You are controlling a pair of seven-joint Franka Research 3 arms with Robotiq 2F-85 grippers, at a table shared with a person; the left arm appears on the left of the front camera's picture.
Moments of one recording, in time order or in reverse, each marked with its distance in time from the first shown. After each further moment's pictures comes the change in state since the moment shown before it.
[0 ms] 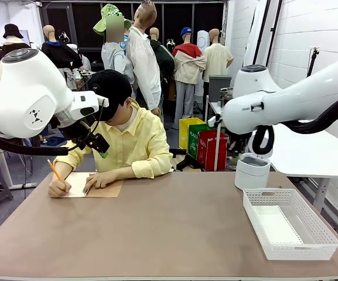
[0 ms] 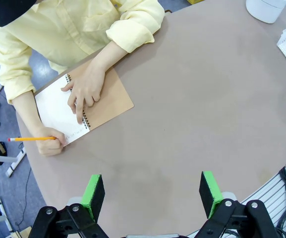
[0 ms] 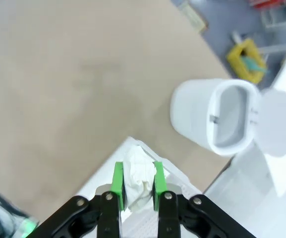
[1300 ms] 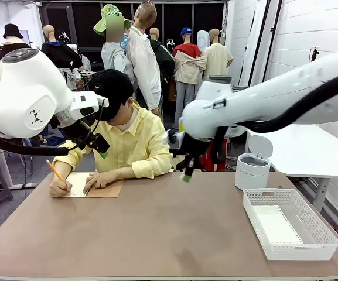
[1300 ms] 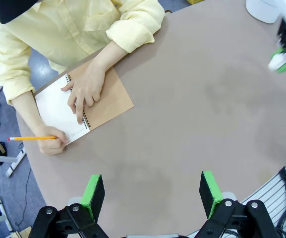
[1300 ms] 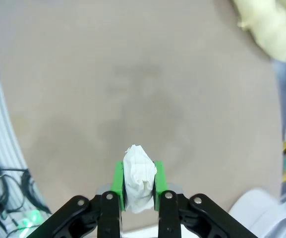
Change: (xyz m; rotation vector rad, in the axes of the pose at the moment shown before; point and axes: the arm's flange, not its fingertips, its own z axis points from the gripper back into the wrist) left arm 0.000 0.000 0.000 0.000 0.000 0.000; right arm 0.058 0.132 -0.005 0.312 -0.126 0.462
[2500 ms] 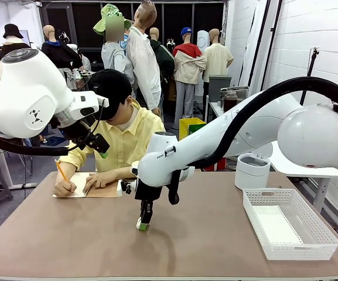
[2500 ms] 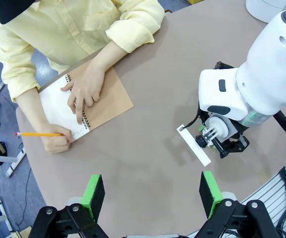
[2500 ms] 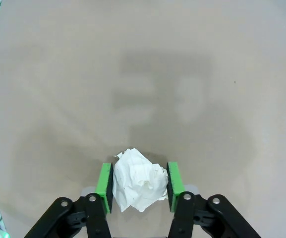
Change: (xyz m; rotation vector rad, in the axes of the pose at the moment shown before) left arm 0.000 0.000 0.000 0.000 0.000 -0.001; right arm 0.124 0.074 -0.206 0.238 -0.026 0.387
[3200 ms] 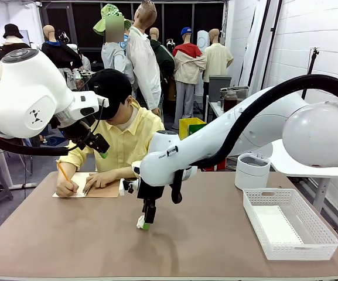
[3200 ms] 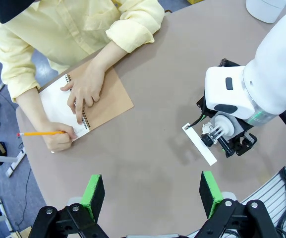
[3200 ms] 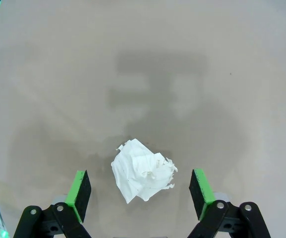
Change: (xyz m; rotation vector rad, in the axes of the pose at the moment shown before) left arm 0.000 0.000 0.000 0.000 0.000 0.000; right arm -0.005 0.004 0.008 -0.025 0.009 0.009
